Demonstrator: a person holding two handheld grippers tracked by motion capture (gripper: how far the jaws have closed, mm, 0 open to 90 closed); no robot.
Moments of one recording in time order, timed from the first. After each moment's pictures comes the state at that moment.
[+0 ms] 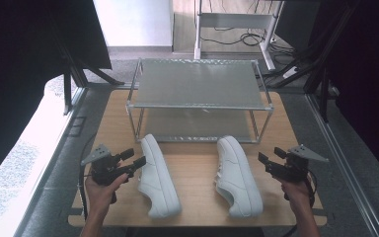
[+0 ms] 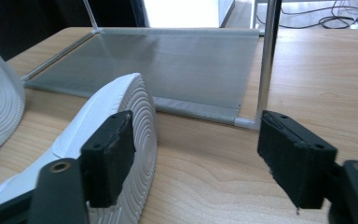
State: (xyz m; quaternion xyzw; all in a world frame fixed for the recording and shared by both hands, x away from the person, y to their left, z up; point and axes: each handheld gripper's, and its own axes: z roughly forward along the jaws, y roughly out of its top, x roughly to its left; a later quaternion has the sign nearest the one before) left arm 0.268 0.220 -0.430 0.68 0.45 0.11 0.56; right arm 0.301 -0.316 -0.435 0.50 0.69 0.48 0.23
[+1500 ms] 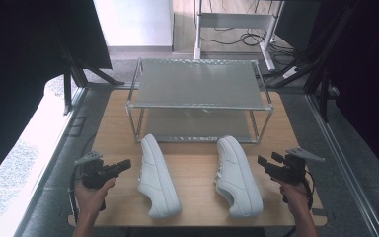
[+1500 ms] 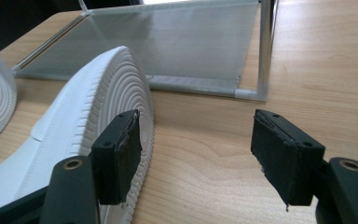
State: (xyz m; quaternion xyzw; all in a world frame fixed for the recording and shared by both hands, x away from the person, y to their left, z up) left arm 0.266 0.253 -0.456 0.68 0.53 0.08 0.50; right arm 0.306 -0.318 -0.452 0.53 0.68 0.46 0.20
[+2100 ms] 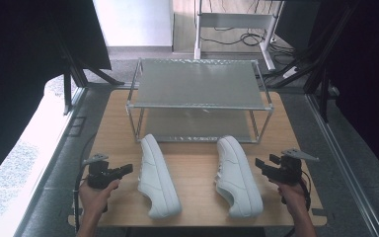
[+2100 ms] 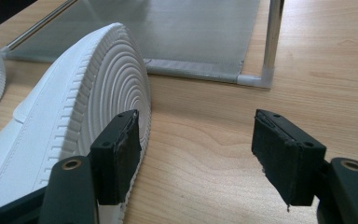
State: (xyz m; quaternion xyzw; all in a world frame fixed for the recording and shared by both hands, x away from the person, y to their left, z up) left arm 0.276 0.245 -0.477 0.69 0.54 0.05 0.47; right arm 0.309 -0.313 -0.461 0.53 0.70 0.43 0.19
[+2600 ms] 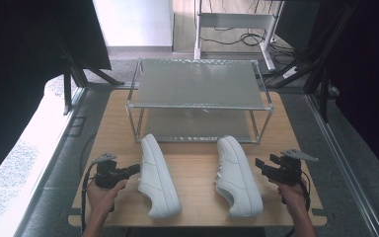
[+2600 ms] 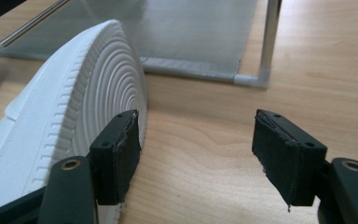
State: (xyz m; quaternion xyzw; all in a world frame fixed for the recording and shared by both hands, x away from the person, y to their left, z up) left arm 0.278 0.226 -0.475 0.70 0.53 0.04 0.47; right arm 0.309 -0.313 -0.461 0.53 0.70 0.43 0.21
